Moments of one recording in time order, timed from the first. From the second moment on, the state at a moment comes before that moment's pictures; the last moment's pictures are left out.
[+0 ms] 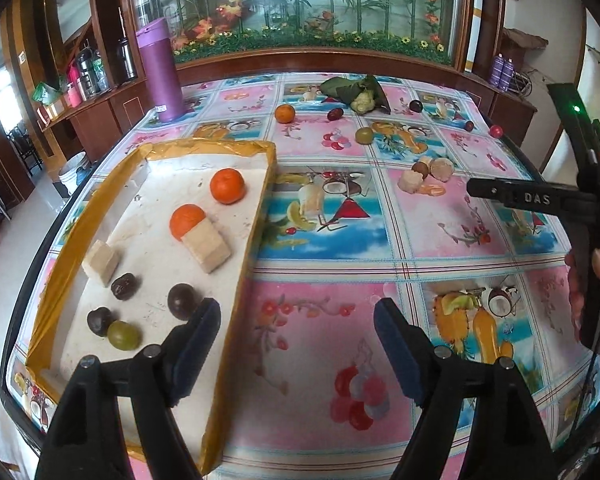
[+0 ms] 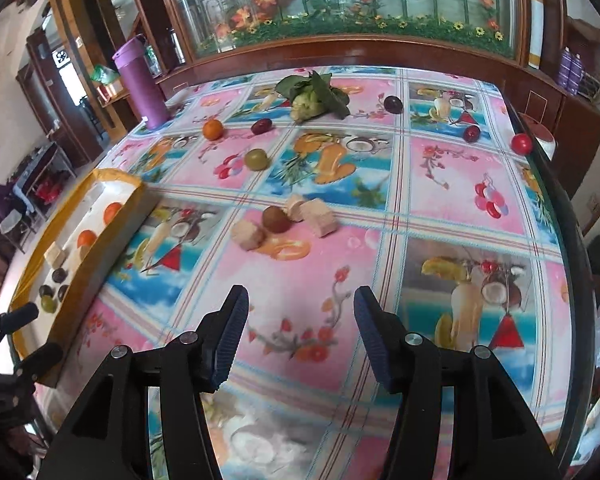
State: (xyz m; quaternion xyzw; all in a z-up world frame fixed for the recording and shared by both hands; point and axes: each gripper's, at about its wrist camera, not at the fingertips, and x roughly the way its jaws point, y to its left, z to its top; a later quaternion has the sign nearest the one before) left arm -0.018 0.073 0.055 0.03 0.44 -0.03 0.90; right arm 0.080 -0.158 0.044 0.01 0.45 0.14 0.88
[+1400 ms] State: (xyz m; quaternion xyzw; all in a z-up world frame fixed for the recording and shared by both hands) left arm 0.121 -0.019 0.017 0.00 0.47 -0.10 0.87; right arm 0.138 -0.161 0.016 0.00 0.45 0.22 0.86
